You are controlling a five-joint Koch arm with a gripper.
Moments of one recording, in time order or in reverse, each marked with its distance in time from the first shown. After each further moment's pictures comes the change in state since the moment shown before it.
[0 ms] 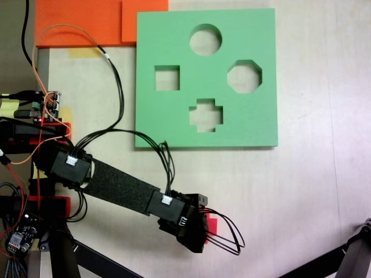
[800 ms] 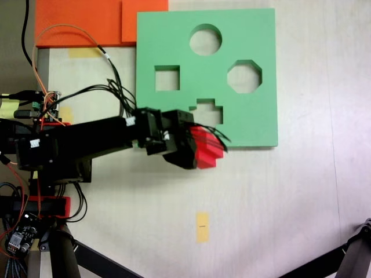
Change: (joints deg) arm -37.1 18.4 -7.6 14.3 31.7
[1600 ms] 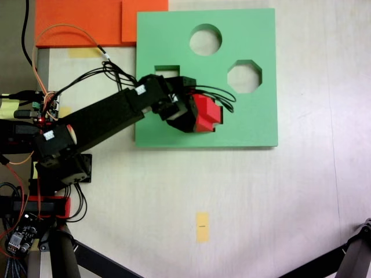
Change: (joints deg) arm -11.9 -8.0 1.6 -8.1 16.2
